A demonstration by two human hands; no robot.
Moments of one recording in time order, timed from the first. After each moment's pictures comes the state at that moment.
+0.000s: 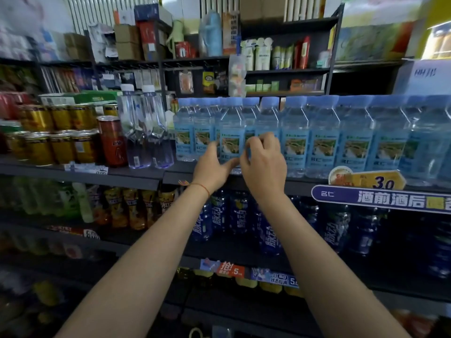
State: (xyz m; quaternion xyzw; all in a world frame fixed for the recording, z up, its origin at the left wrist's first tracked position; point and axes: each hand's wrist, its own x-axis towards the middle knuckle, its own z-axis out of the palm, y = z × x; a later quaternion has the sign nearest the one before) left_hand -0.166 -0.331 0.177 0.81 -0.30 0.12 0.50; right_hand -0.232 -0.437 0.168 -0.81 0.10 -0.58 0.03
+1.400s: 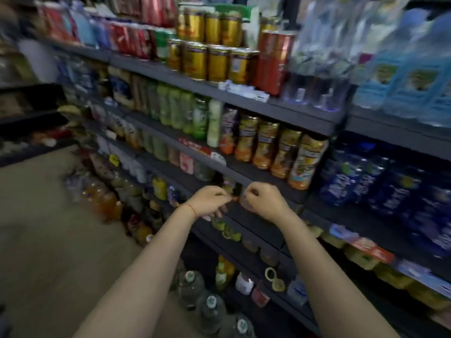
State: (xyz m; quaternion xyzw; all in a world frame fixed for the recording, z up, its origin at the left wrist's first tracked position) left_hand -0.108 0.030 -0.024 0.86 -0.07 -0.20 0.46; right_hand -0.125 -0.156 -0.010 -0.94 -0.02 0.03 0.34
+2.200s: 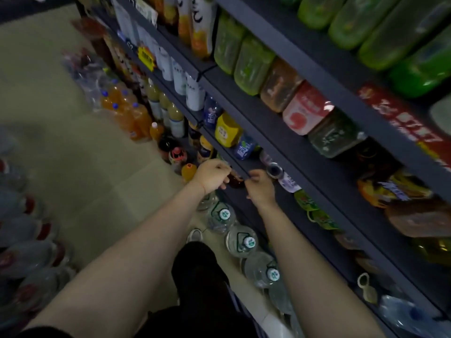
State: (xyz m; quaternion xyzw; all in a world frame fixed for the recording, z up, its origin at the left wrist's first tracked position) left_hand 0.180 0.353 -0.299 0.76 0.18 -0.26 0.57; right_hand 0.174 0.197 -0.328 -0.83 0.23 0.18 0.46
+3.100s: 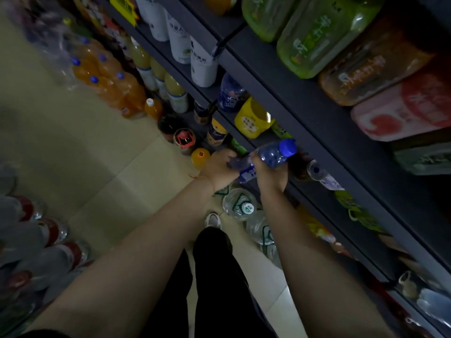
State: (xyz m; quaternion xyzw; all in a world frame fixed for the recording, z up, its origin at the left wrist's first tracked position) left_hand 0.294 0.424 -0.407 0.80 0.09 -0.35 0.47; right_hand 0.281 0.290 -0.417 -0.72 0.46 0.06 0.52
